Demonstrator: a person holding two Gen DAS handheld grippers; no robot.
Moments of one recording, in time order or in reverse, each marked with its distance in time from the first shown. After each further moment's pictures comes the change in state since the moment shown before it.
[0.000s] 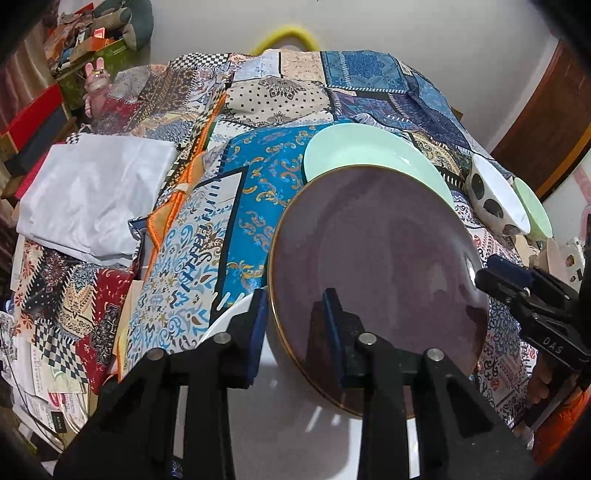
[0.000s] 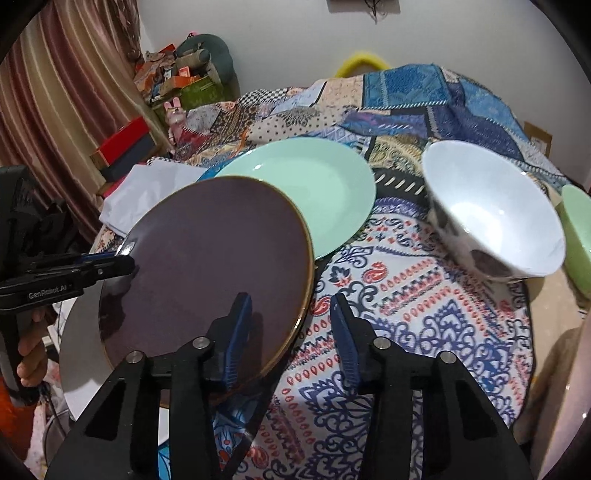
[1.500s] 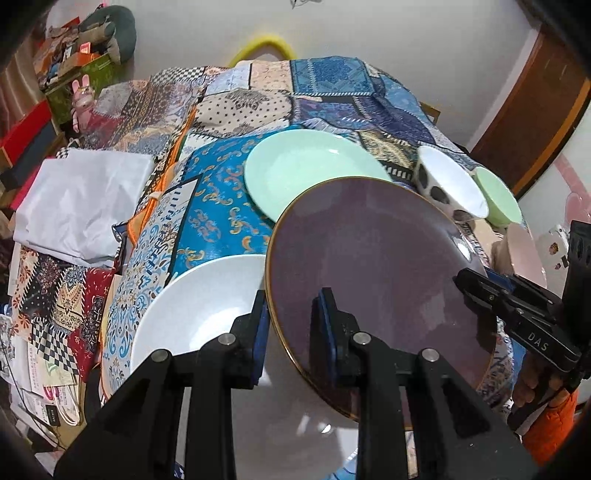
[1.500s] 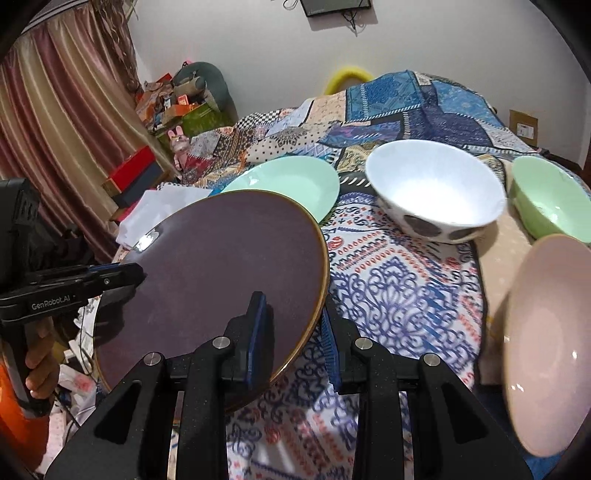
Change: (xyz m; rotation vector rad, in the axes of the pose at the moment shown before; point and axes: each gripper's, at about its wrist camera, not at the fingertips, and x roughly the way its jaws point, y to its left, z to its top) left arm -0.039 -0.057 -0.018 0.048 -0.035 -0.040; right arm -0.056 -0.024 -0.025 0.083 -0.087 0.035
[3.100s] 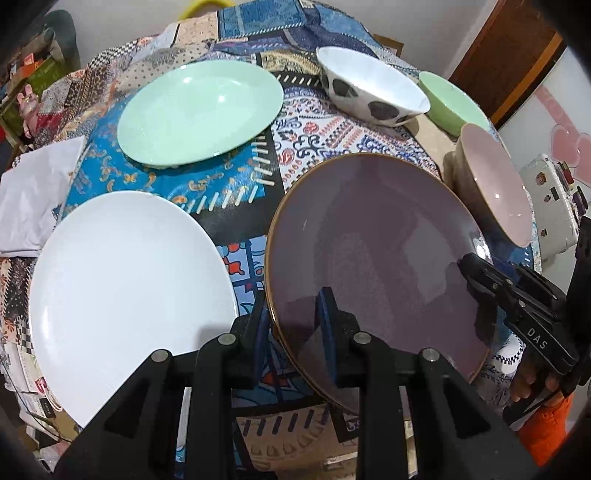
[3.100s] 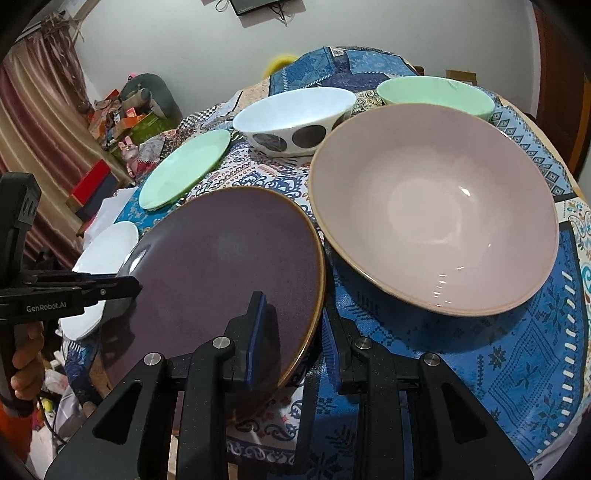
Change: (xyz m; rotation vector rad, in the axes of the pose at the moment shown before) left arm 0.050 -0.114 -0.038 0.132 0.227 -0.046; right arm -0.044 -0.074 -0.073 0.164 0.025 -0.118
